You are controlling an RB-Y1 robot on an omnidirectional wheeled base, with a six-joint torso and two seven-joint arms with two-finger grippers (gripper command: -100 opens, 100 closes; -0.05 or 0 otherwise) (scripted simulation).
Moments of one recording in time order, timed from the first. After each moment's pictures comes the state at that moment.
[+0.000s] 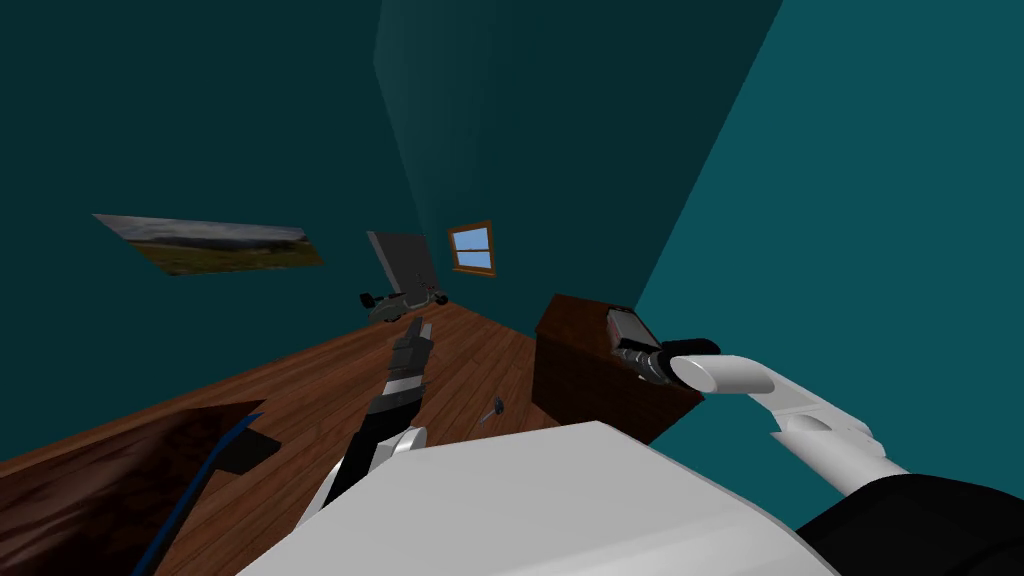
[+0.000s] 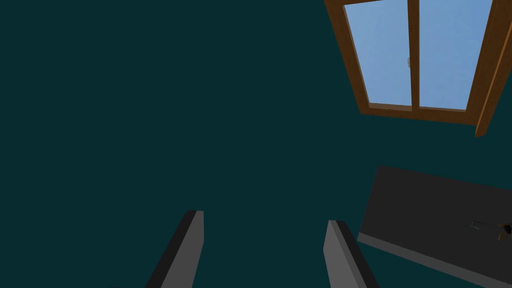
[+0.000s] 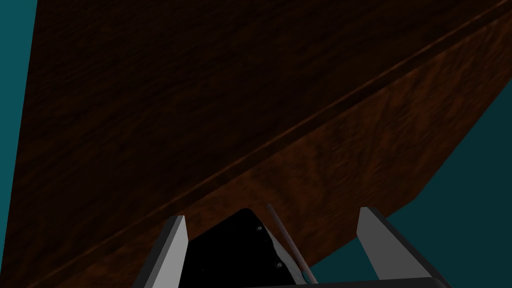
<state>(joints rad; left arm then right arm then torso) 0.52 0.02 -0.05 -2.29 -0.01 -0.37 -0.10 0.42 -0.83 -0.44 -1.96 -0.85 1.14 0.63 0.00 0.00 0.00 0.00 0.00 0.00</state>
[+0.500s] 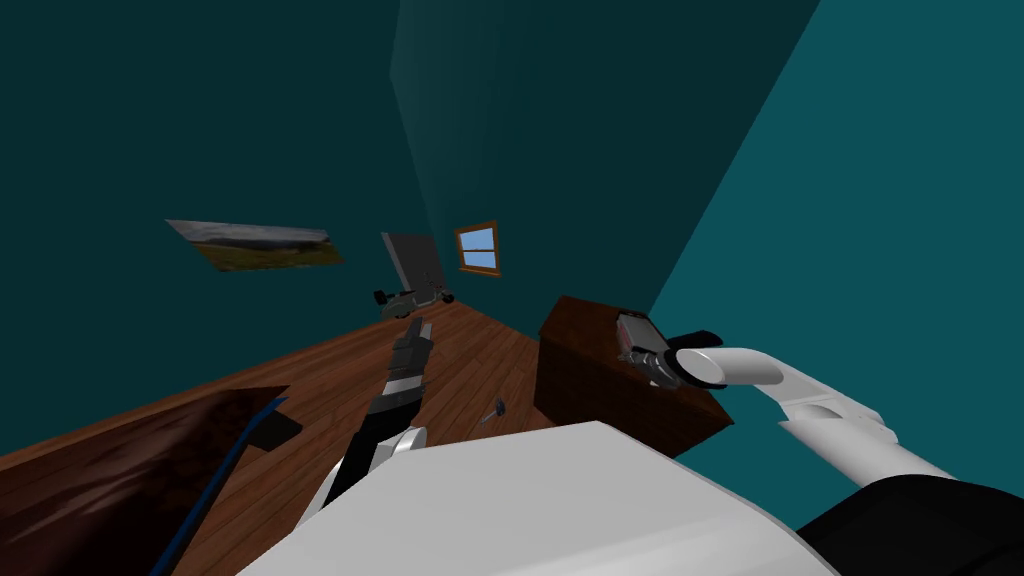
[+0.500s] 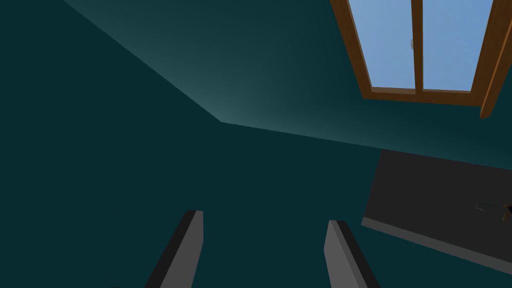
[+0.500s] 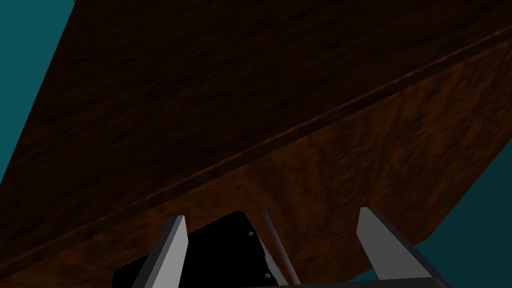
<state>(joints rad) 0.52 0.02 -0.05 -2.29 -0.01 -0.37 -0.10 0.41 -0.90 -0.47 -1.92 -0.93 1.28 0.67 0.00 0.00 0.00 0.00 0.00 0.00</state>
